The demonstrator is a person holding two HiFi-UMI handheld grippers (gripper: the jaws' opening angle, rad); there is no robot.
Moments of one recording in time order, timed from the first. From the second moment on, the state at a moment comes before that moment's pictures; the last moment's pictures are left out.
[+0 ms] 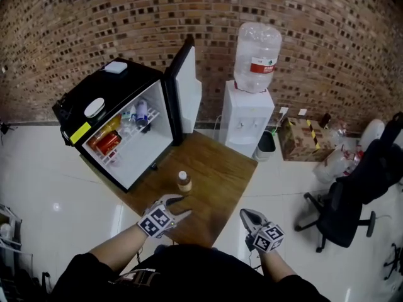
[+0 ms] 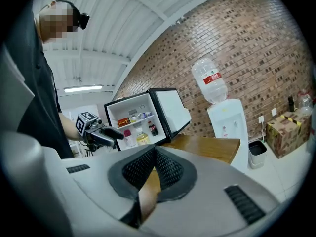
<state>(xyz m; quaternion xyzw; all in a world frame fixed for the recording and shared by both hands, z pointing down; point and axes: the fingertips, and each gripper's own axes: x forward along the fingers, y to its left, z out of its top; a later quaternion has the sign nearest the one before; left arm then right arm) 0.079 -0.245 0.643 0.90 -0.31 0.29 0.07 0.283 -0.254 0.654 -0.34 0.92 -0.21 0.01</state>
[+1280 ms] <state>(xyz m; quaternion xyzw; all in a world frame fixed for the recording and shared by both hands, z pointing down) -0.191 0.050 0.549 0.88 -0.42 -0.03 0.20 0.080 0.001 0.572 -0.25 0.96 -0.15 -0.01</state>
